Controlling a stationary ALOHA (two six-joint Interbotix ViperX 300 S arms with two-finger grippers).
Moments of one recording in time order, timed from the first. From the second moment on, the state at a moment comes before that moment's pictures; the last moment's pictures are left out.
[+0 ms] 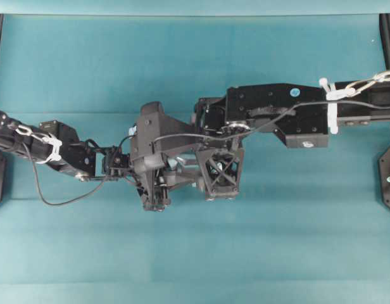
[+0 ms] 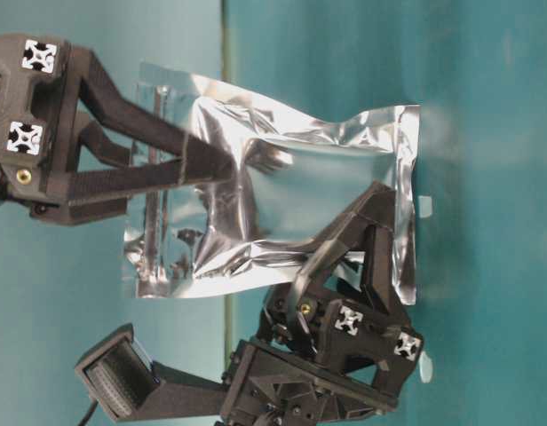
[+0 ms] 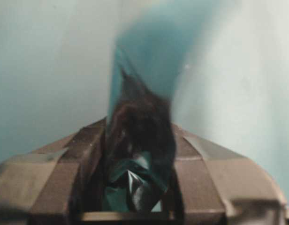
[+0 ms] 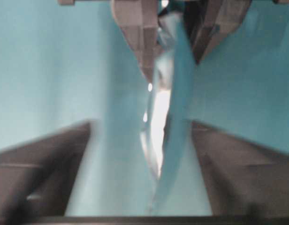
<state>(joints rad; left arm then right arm) 0.03 0.38 0.78 0.02 -0.79 -0.14 -0.04 0.20 0.04 0.10 1.10 -0.18</state>
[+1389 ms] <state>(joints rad) 0.02 0.37 0.79 0.02 -0.76 -0.11 -0.05 -0.36 0.52 0.05 0.66 0.00</state>
